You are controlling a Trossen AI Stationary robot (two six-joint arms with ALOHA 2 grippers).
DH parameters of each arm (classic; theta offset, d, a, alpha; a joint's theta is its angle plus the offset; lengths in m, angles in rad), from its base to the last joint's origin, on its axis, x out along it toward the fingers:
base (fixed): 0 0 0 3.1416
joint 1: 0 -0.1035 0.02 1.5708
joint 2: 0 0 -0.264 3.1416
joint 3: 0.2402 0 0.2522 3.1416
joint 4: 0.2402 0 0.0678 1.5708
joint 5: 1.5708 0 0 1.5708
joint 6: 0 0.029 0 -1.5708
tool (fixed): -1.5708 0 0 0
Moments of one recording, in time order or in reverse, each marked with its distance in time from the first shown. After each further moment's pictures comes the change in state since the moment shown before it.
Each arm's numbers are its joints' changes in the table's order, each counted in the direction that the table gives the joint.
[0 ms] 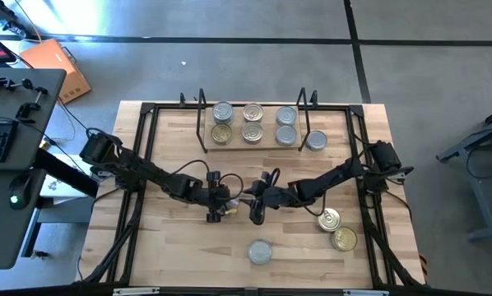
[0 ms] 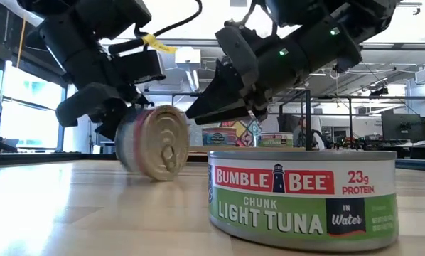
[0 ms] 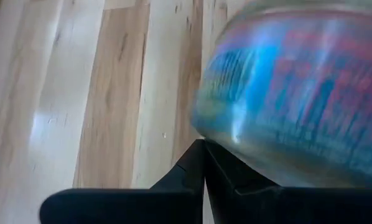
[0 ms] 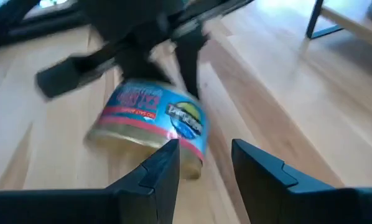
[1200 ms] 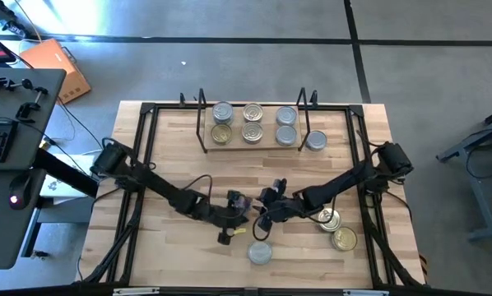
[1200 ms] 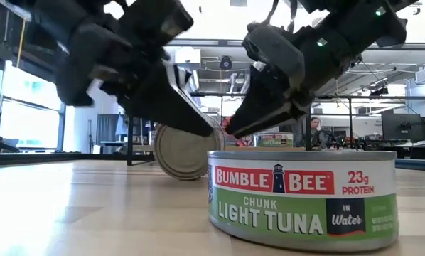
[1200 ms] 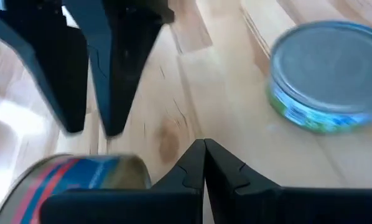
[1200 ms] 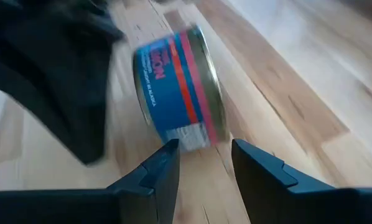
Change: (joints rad) left arm 0.128 0.169 0.110 -0.397 -0.041 0.203; right arm -0.115 -0.075 -0.001 0.330 -0.096 0.208
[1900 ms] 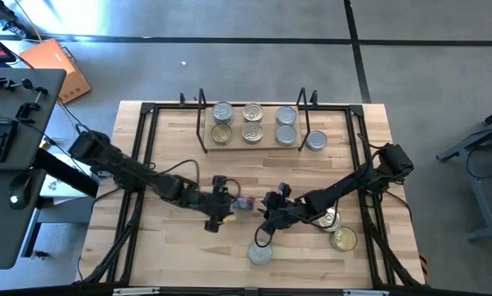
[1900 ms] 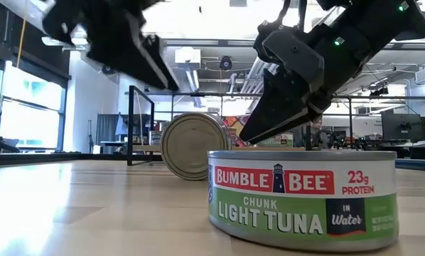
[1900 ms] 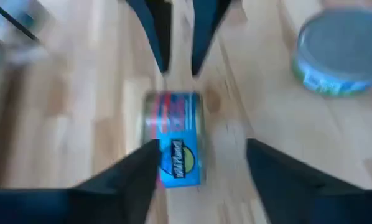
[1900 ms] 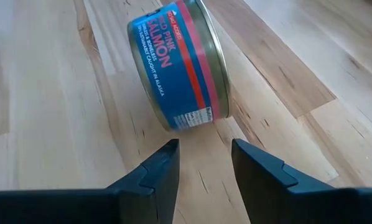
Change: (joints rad) left arm -0.040 -0.282 0.032 0.460 0.021 -0.047; right arm -0.047 -0.004 0.000 0.087 -0.053 0.071
